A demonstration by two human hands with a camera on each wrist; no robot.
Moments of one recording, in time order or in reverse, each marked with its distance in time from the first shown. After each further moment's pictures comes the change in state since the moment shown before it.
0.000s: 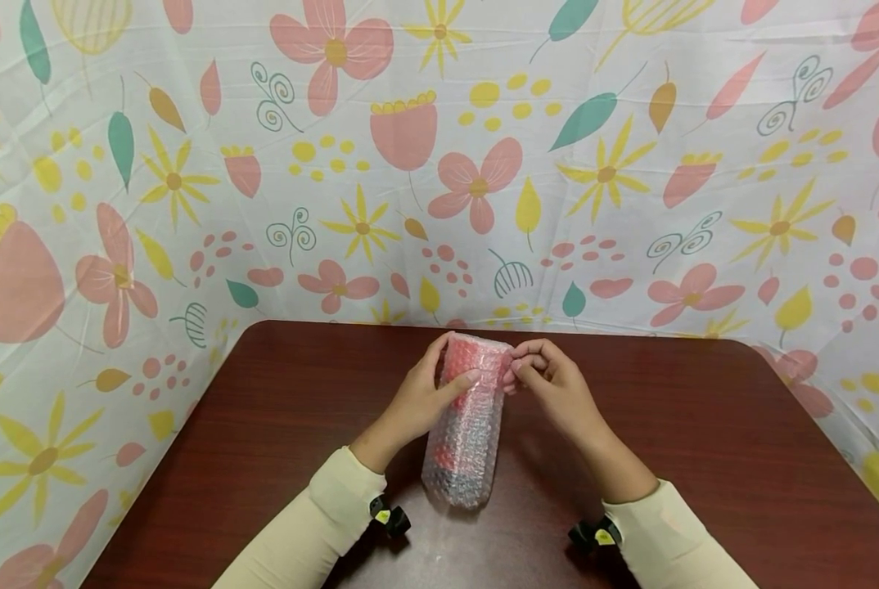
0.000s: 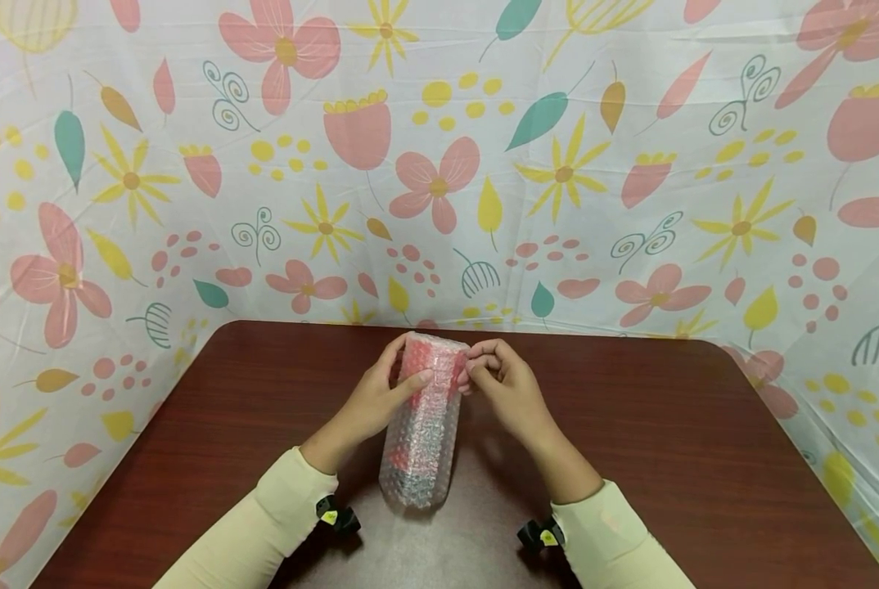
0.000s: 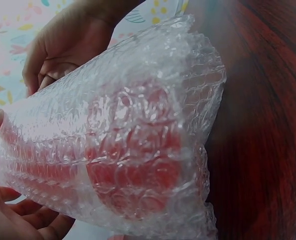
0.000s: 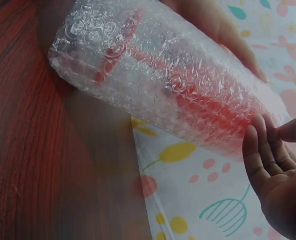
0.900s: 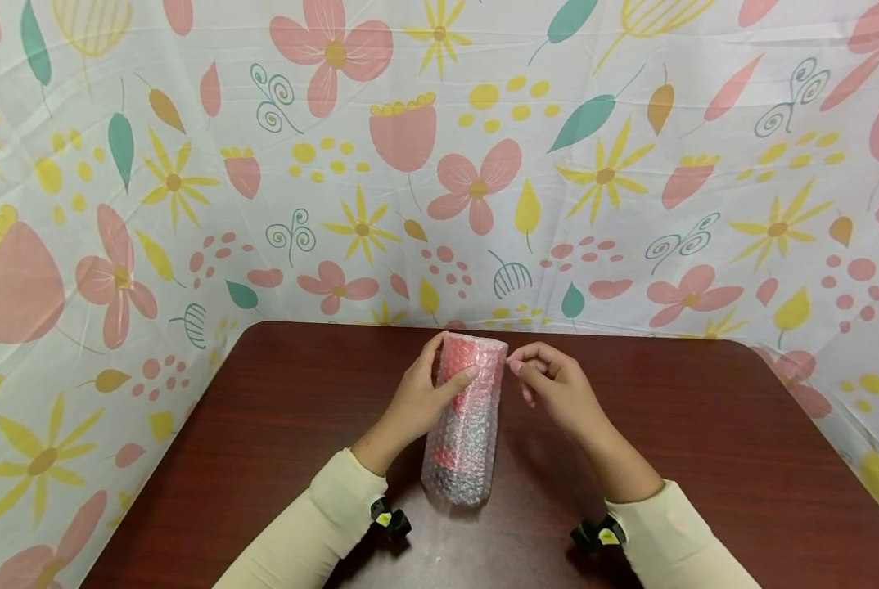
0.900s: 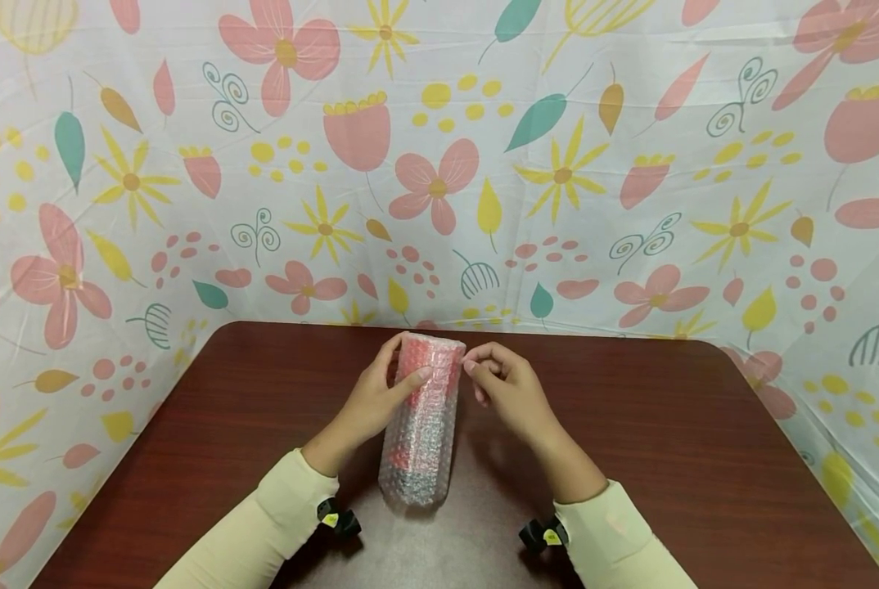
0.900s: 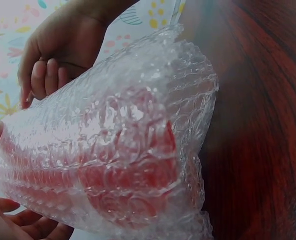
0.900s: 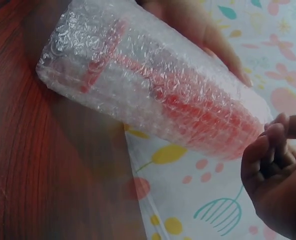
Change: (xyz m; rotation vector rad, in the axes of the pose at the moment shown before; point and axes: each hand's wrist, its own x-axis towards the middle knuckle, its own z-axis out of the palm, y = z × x) left_hand -0.001 0.000 0.003 -0.021 0.069 -0.008; right_hand -0.001 -0.012 -0.004 -0.121 0.018 0.110
